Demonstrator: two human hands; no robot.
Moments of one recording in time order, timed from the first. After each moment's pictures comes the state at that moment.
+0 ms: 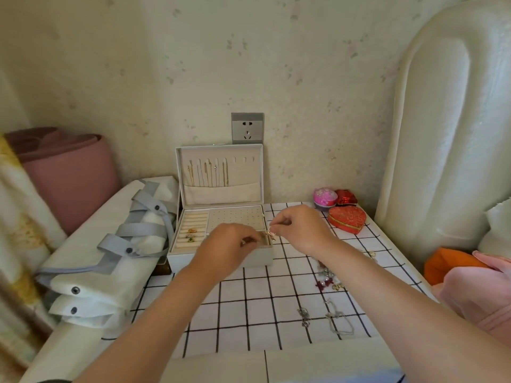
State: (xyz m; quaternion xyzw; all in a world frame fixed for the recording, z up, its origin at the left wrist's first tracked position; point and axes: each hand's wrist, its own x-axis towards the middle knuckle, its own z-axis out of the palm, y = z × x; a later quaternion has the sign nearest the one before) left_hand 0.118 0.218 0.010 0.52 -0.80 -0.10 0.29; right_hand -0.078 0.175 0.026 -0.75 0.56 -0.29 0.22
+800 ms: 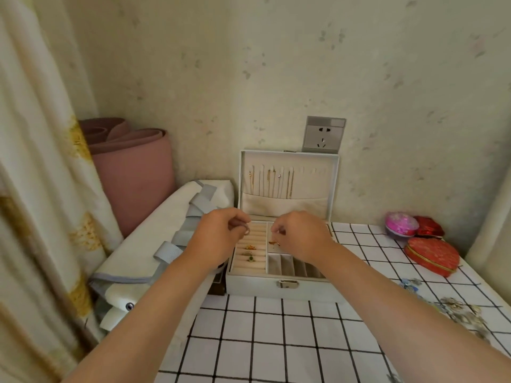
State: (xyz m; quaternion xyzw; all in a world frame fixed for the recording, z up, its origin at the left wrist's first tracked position) left_hand 0.253 0.171 0.019 0.63 -0.61 -0.22 0.43; right_hand 0.067 0.105 0.016 -0.84 0.51 -0.15 0.05
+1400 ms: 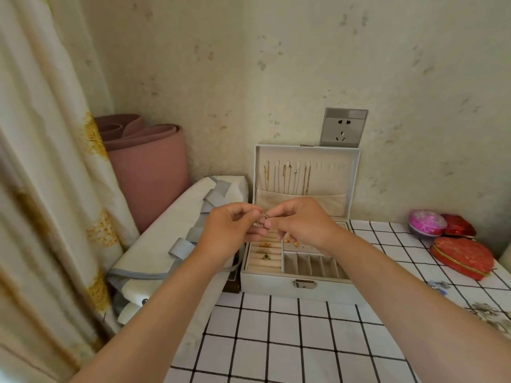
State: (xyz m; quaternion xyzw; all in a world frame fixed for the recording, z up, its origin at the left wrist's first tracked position) left_hand 0.251 0.178 0.027 0.54 -0.47 -0.41 0.57; right_hand 0.089 0.113 0.040 -0.73 0.42 -0.29 0.45
